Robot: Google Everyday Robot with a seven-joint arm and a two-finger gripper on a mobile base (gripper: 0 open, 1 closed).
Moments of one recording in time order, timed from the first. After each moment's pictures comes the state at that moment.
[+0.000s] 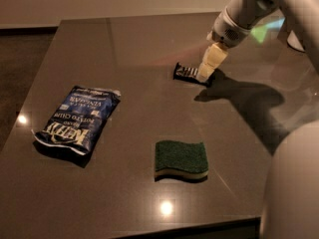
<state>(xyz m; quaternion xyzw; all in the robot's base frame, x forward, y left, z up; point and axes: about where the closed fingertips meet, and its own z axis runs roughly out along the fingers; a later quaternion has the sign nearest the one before) 0.677 -0.137 0.886 -0.59 0.77 0.09 0.22</state>
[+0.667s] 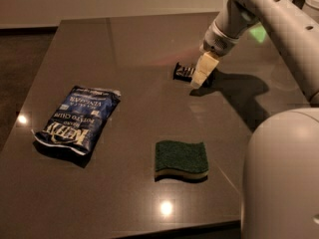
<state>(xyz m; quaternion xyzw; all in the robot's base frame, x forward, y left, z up) 0.694 -0.126 0.845 -0.60 0.77 0.11 0.18</state>
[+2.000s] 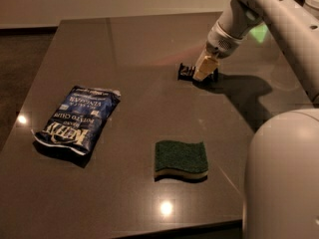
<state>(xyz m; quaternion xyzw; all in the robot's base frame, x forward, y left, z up) 0.679 -0.128 0.846 -0.61 0.77 0.12 0.17</state>
